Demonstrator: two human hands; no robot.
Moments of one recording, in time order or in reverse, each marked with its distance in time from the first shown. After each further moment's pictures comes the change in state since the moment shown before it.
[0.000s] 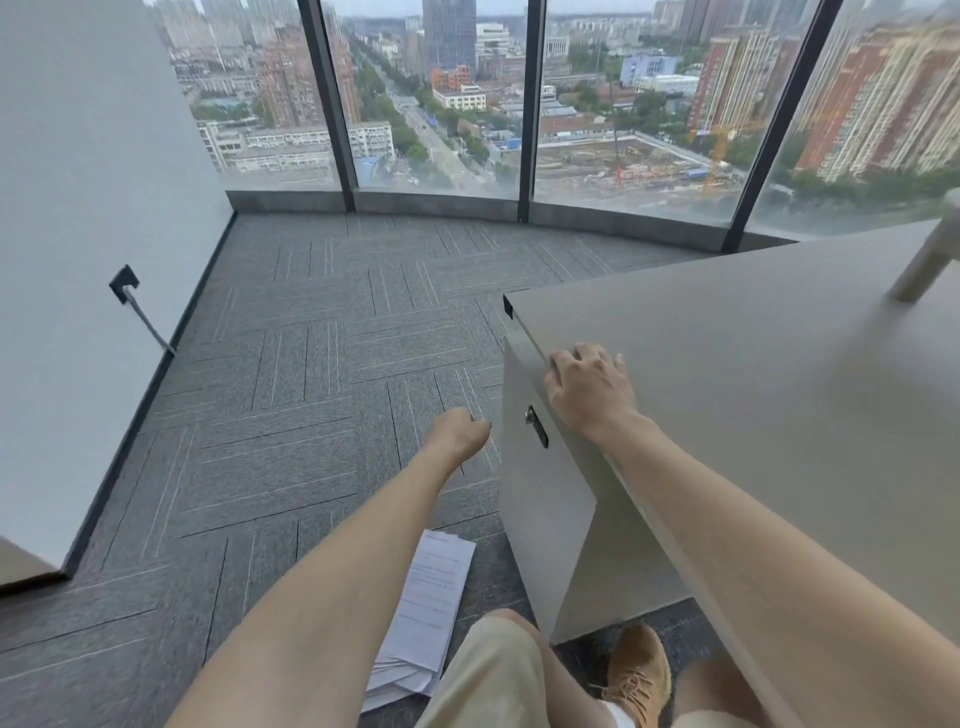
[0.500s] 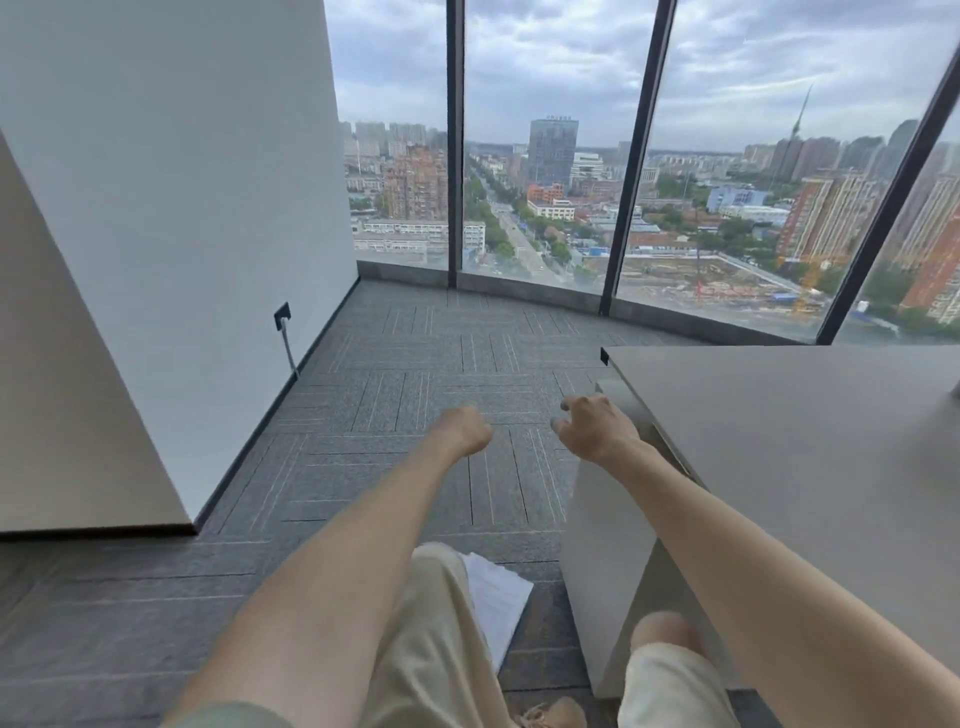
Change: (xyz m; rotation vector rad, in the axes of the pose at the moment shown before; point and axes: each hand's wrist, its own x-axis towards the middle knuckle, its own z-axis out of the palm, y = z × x) left_hand -0.166 -0.071 -0.128 0.140 0.171 0.013; right_hand -0.129 -0.126 -0.036 0.090 -0.066 -0.179
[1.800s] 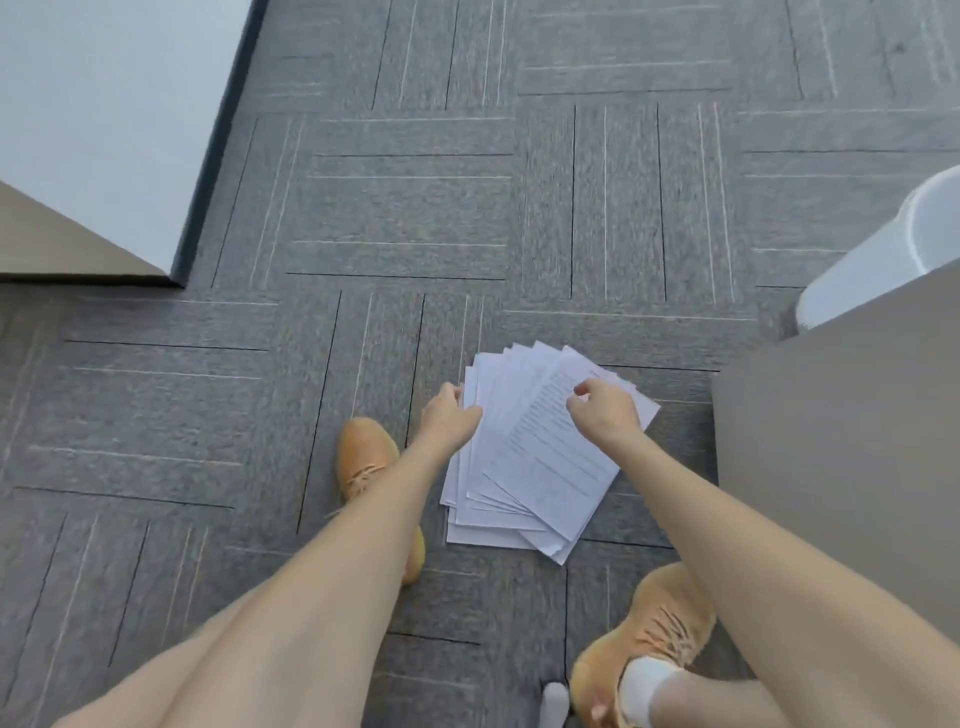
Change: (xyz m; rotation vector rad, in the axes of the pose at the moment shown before) left_hand 0.249 -0.346 0.315 -0.273 -0.290 -0.696; right_hand 0.232 0.060 0.531 0.316 -0.675 0.366
